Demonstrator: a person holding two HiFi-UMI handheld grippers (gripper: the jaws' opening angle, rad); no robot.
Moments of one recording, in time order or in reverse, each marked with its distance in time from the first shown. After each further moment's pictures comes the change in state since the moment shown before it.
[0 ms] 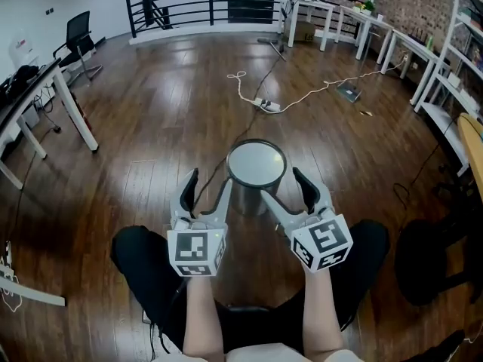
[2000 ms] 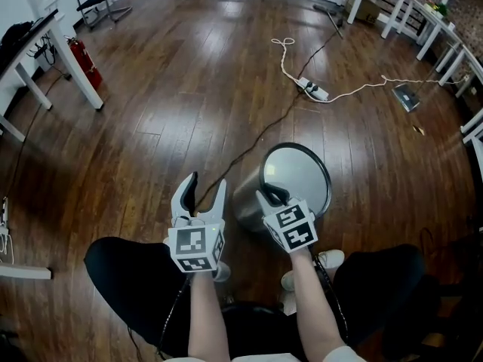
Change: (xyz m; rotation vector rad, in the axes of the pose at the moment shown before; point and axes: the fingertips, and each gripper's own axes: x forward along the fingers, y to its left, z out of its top) left arm 0.150 0.122 -0.191 -0.156 0.256 0.314; right arm 0.248 -0.042 -0.260 -0.024 0.553 0.339
